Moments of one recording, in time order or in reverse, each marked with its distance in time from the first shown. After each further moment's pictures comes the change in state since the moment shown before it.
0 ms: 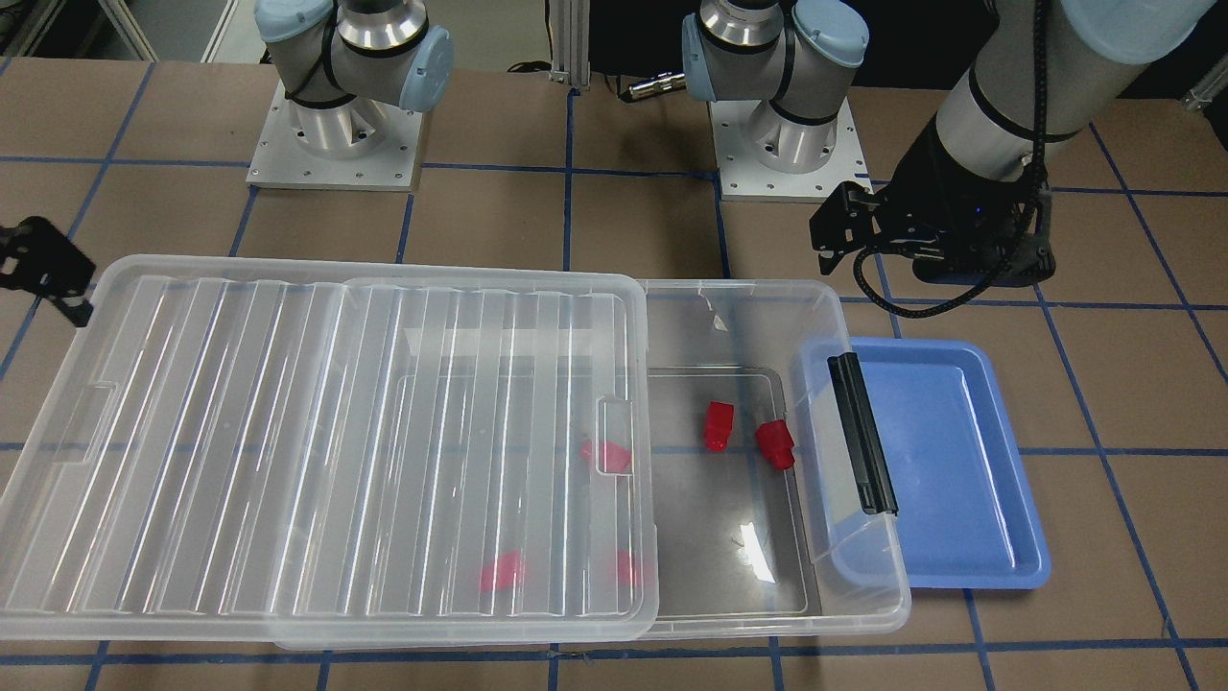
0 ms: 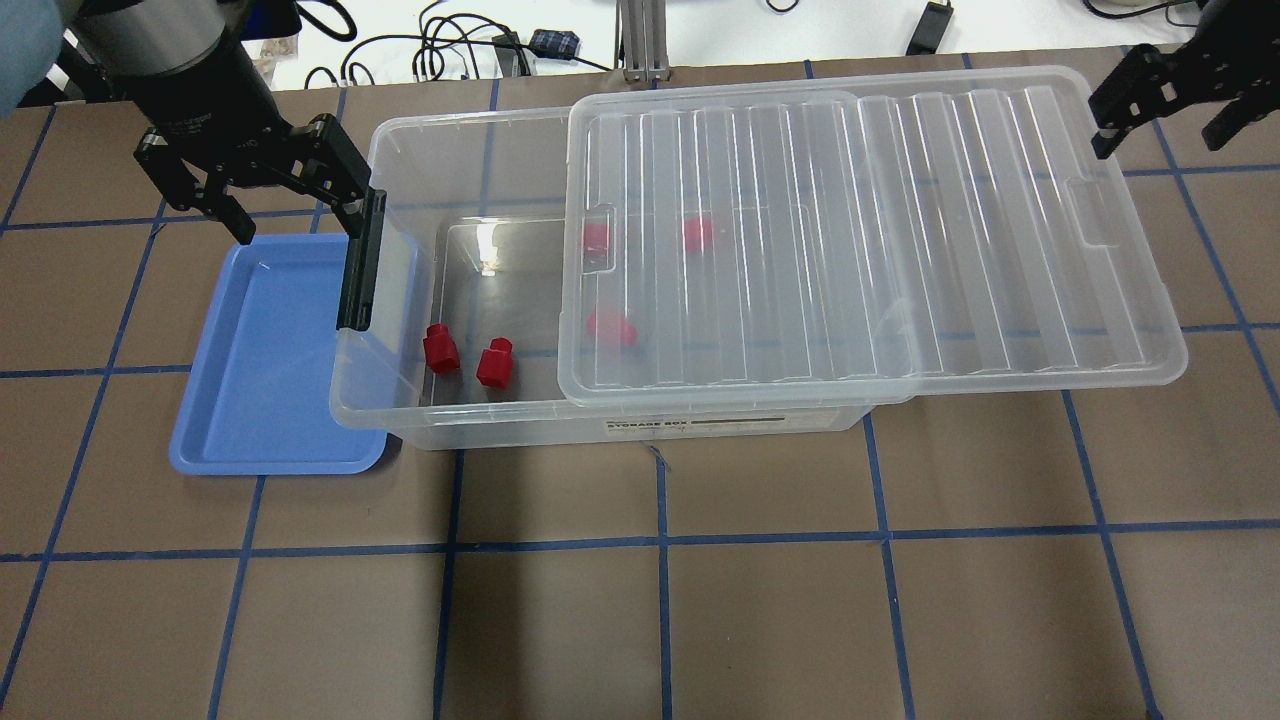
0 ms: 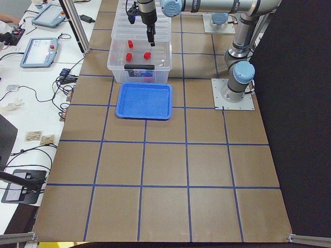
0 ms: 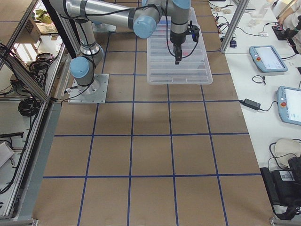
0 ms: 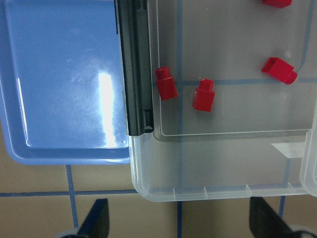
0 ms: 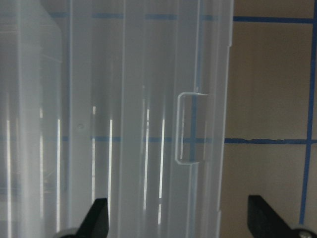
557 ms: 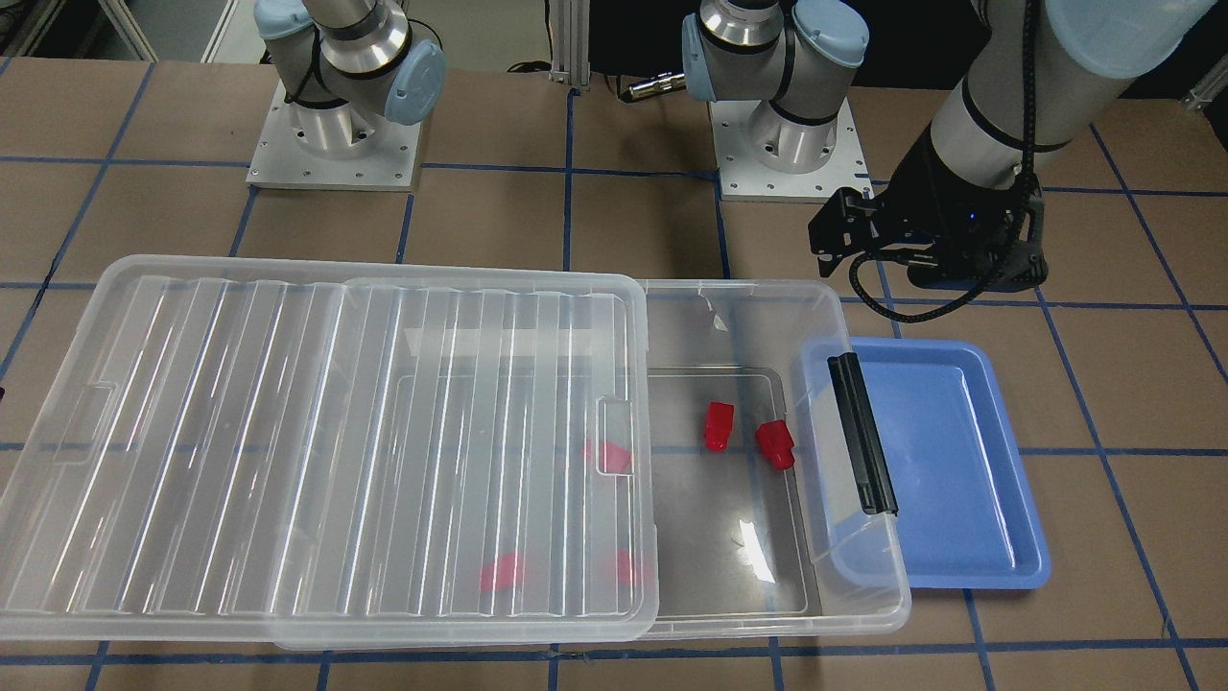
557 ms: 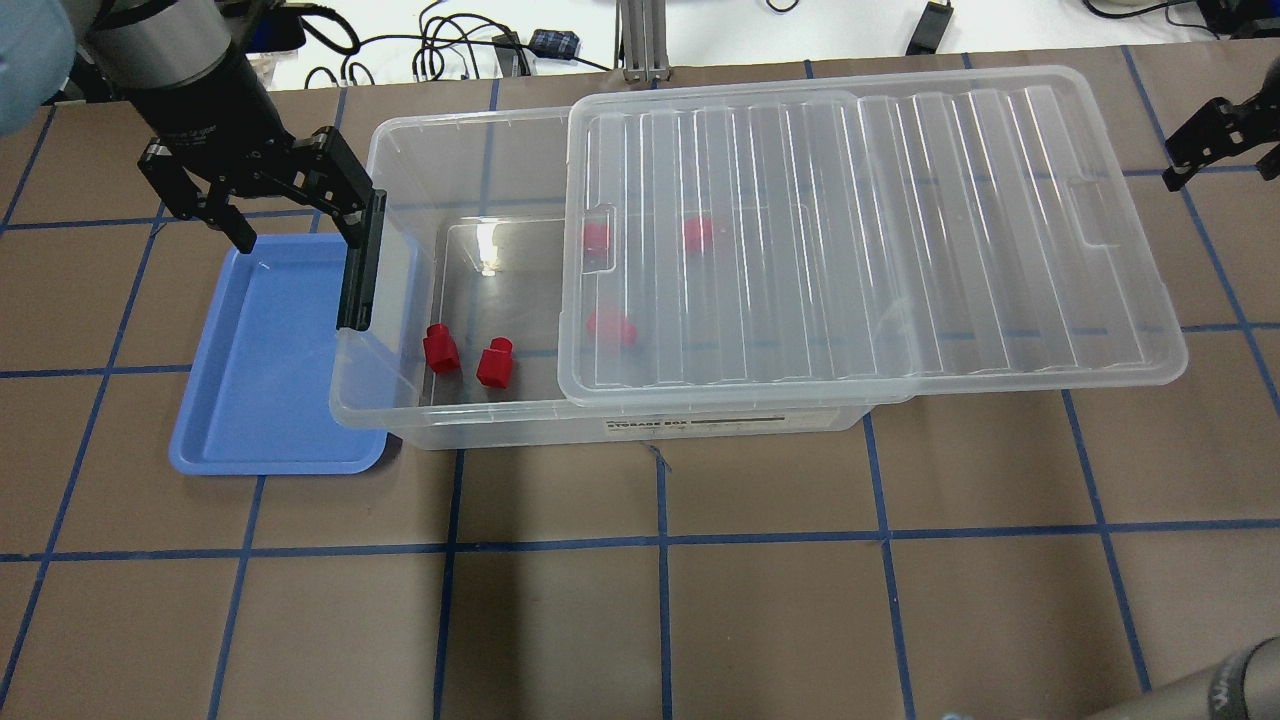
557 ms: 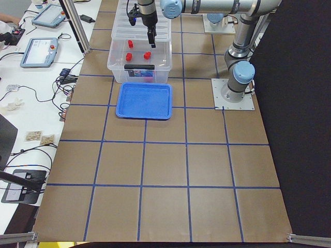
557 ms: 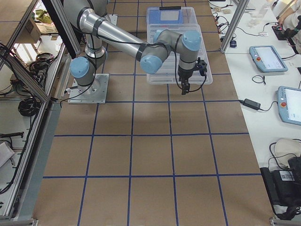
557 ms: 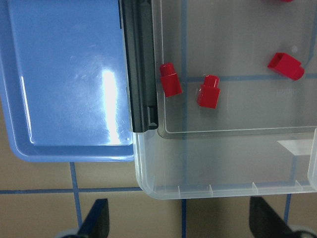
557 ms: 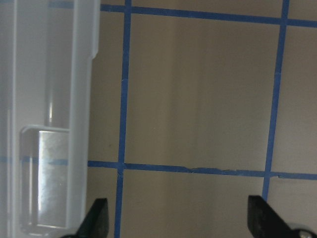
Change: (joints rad) left arm 0.000 0.003 -0.024 0.013 0.010 0.003; right arm -0.126 0.177 0.003 -0.151 -0.007 -0.173
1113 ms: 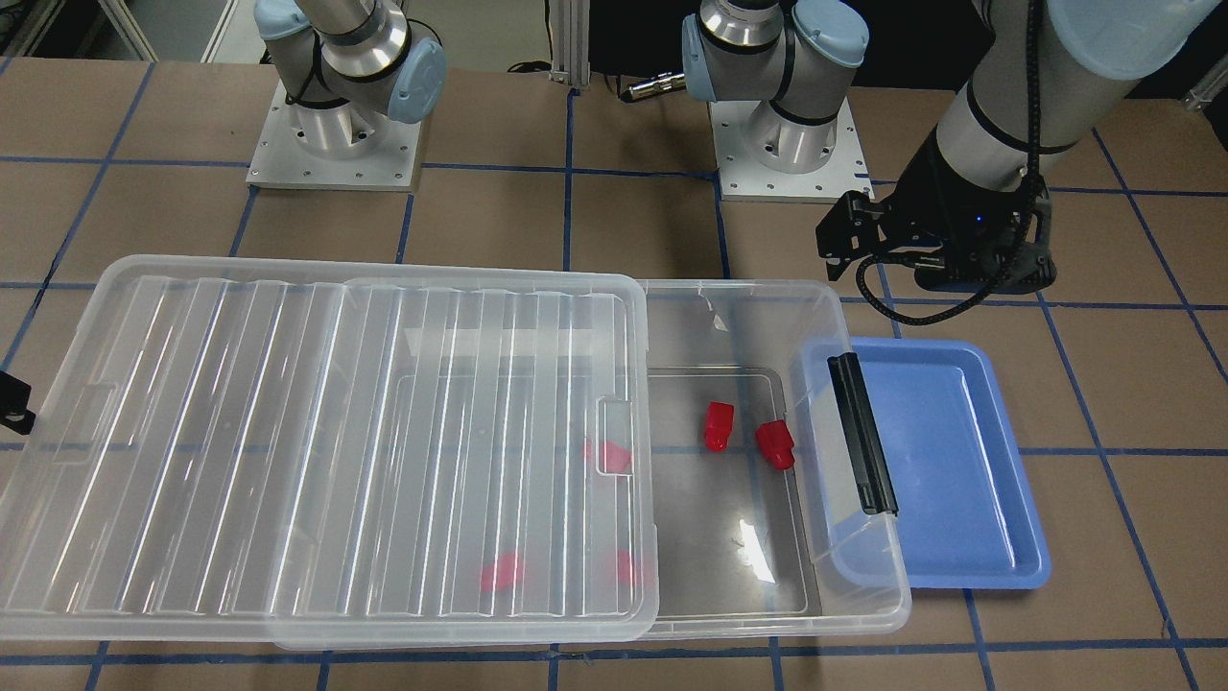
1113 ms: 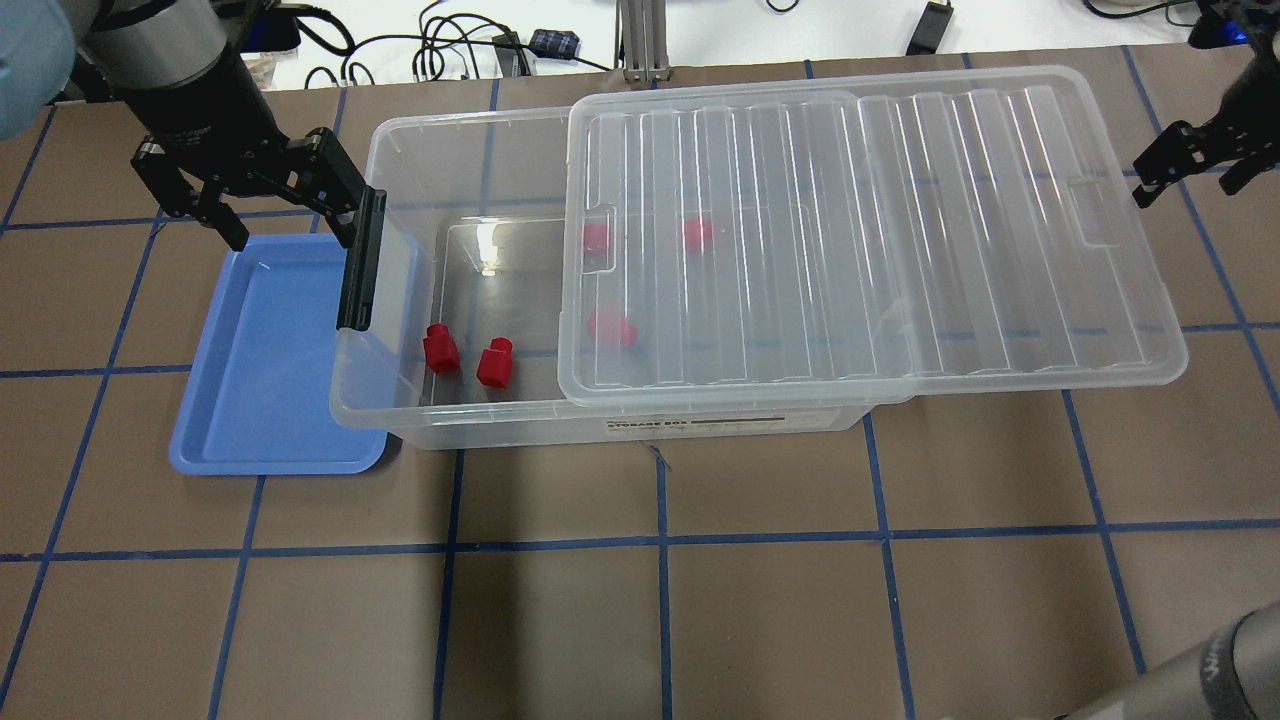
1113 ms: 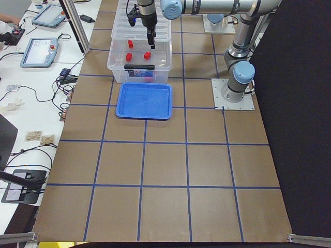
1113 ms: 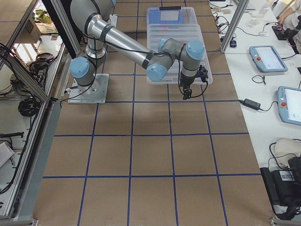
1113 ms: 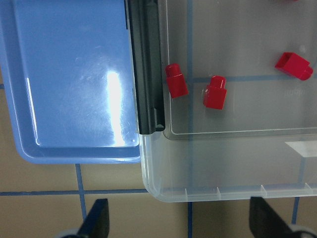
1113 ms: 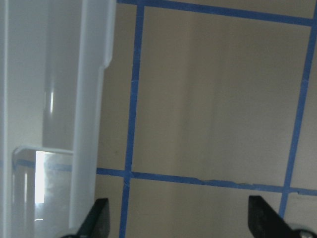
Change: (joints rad) left arm 0.007 0.000 -0.002 0.015 0.019 0.008; right arm 0.045 0.040 0.005 -0.014 -0.006 0.008
